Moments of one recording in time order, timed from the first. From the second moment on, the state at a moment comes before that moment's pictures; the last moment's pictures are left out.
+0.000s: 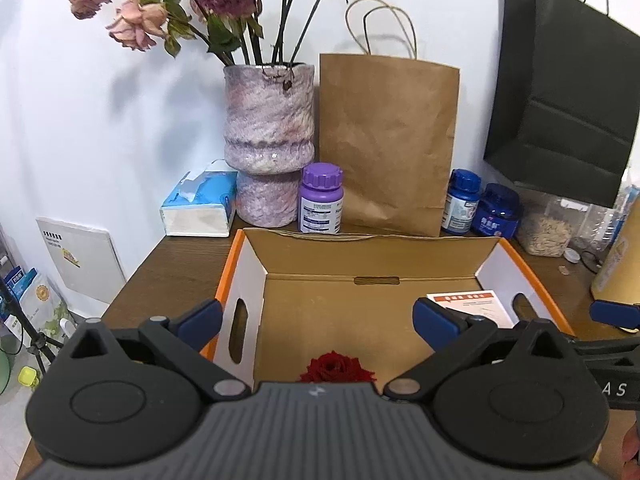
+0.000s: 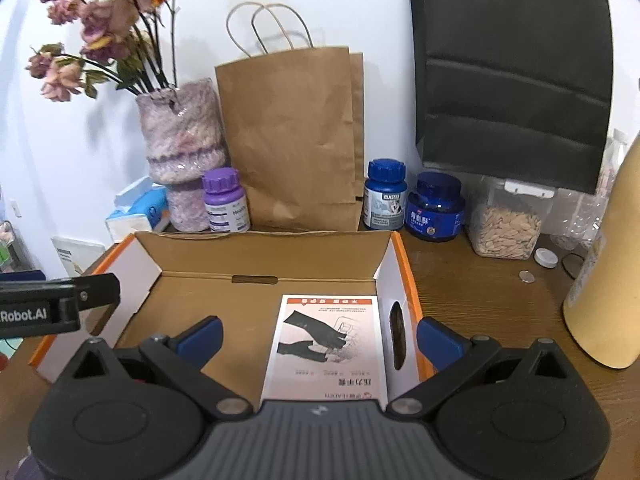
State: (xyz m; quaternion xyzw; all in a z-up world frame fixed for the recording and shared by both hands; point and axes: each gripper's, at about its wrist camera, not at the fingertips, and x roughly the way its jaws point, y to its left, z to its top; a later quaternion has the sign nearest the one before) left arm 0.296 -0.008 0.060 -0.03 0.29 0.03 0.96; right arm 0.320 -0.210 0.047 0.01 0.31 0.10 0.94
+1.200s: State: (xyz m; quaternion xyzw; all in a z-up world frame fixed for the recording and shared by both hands) left arm 0.072 0.007 0.056 -0.02 0.27 0.00 0.96; right arm 0.096 -0.253 0.048 -0.07 0.30 0.16 0.94
